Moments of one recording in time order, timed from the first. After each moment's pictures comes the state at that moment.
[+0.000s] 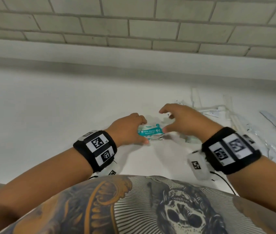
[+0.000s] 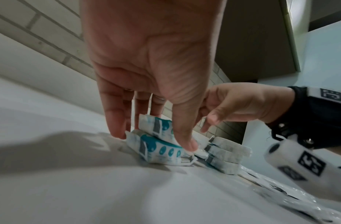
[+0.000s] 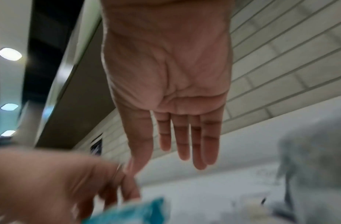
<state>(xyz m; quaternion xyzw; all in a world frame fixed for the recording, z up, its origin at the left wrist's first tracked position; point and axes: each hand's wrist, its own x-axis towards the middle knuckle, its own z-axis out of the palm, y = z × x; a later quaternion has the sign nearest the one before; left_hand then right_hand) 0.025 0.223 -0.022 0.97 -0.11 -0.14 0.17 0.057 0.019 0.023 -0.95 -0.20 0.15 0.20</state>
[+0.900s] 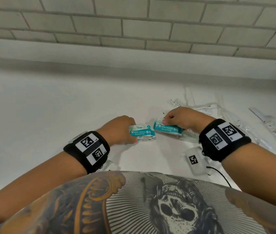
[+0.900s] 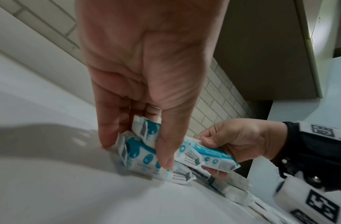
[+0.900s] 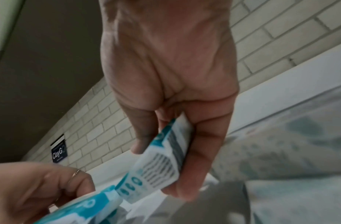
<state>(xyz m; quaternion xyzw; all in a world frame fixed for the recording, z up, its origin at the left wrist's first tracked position) 0.024 0.235 -0.026 0.97 -0.09 -0.16 0.17 0.067 0.014 0.017 -0.94 -0.07 0.26 0.22</state>
